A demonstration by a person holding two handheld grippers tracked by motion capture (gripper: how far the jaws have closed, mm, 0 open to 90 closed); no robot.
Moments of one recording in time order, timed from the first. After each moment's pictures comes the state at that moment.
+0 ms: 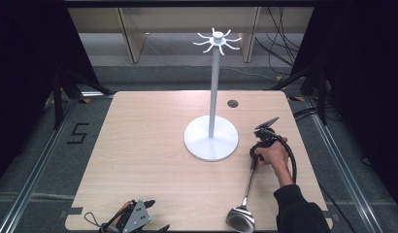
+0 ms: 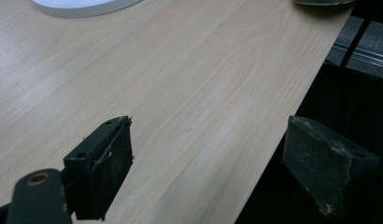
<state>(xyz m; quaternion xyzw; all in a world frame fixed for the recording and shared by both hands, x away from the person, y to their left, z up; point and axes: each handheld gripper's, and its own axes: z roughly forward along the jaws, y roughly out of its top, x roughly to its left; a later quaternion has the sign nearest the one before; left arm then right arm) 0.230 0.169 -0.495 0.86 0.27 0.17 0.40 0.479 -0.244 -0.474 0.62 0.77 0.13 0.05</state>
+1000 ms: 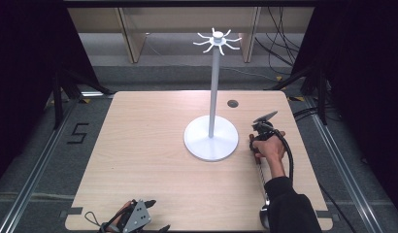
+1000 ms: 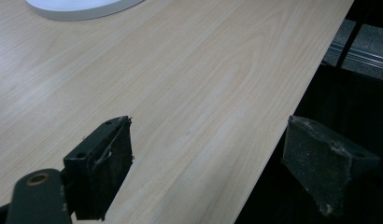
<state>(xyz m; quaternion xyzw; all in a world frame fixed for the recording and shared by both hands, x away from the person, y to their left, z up) 0.230 0.168 -0.493 0.86 0.27 0.15 0.41 0.494 -0.236 -0.462 0.64 0.75 0.15 0.06</state>
